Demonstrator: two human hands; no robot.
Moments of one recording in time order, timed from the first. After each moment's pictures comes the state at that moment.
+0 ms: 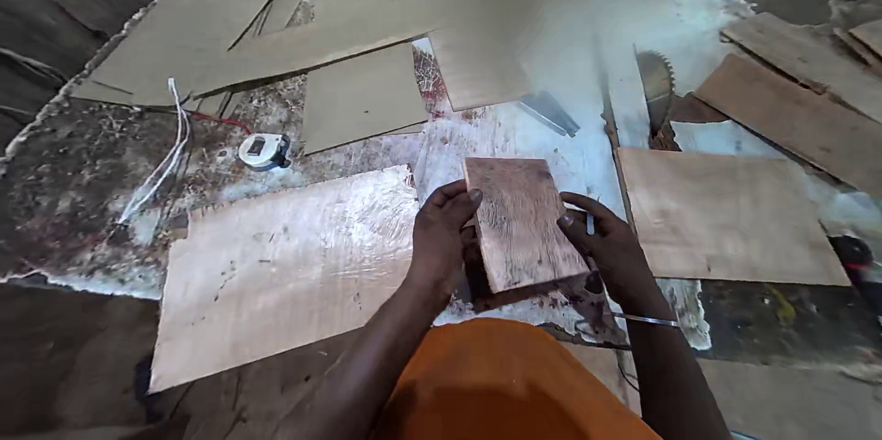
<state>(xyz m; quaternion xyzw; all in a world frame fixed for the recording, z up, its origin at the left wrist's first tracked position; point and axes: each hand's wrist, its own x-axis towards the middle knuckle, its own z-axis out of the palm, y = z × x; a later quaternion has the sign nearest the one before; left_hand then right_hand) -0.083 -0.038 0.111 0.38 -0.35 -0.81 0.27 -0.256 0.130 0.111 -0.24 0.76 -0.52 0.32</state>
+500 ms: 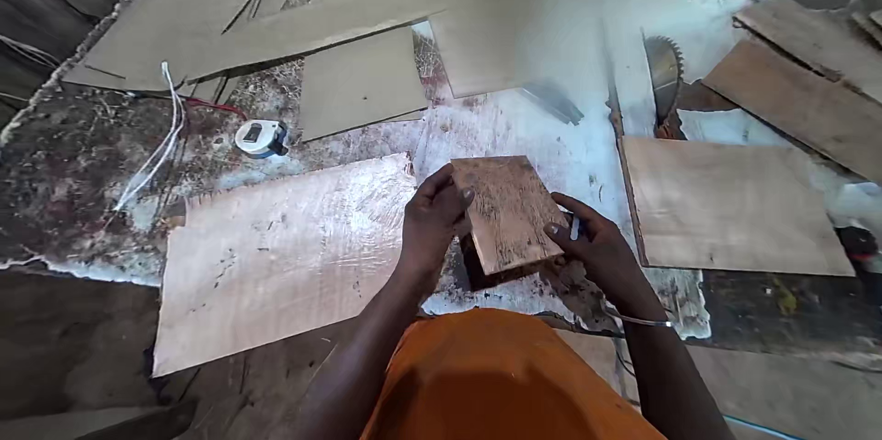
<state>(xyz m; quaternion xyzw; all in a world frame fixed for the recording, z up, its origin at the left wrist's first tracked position) -0.071 -0.047 0.088 0.40 -0.46 -0.74 0.28 -0.246 0.135 0.102 -0.27 0.78 -0.45 0.34</state>
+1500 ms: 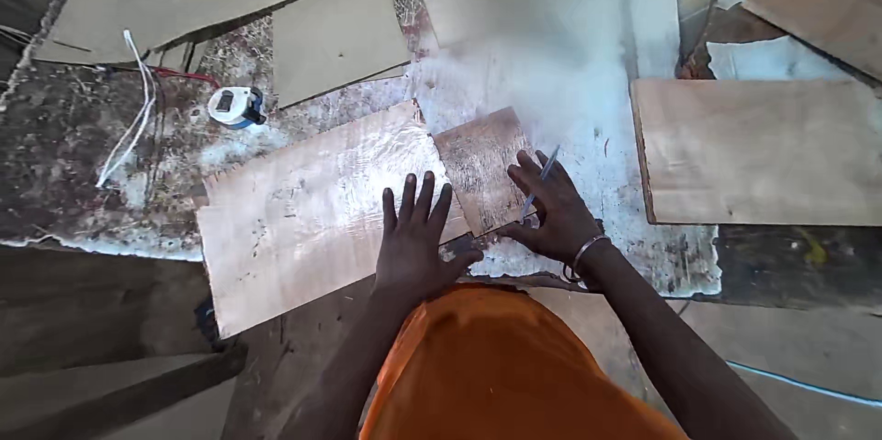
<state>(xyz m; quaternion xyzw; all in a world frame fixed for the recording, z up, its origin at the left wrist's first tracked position) -0.015 -0.008 0.023 0.31 -0.94 -0.13 0.05 -0.256 0.130 0.020 -0.60 0.75 -0.26 0.12</state>
